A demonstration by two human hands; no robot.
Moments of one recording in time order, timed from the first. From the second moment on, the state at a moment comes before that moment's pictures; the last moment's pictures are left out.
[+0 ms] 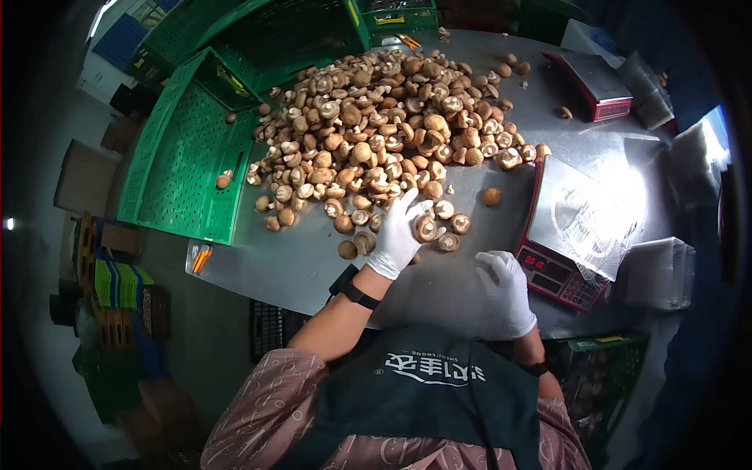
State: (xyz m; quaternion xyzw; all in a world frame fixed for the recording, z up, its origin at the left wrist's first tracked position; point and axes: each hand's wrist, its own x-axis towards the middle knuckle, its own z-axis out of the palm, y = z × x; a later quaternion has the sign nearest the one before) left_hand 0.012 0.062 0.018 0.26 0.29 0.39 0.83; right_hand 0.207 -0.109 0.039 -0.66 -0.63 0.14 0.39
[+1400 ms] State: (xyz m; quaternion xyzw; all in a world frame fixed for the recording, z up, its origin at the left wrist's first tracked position) left_hand -0.093 0.006 0.002 0.81 0.46 0.27 0.25; right_hand 0.190 0.022 -0.080 -0.63 -0.63 0.17 0.42
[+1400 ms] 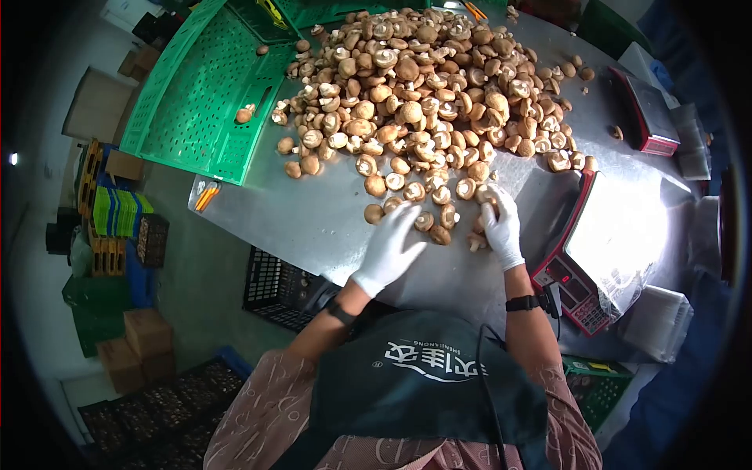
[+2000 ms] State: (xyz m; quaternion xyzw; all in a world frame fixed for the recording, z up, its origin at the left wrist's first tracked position) left_hand -0.088 -0.014 -0.037 0.94 0.27 0.12 0.16; right_hand 0.163 -0.105 -0.057 -0.57 -0.77 0.17 0.24
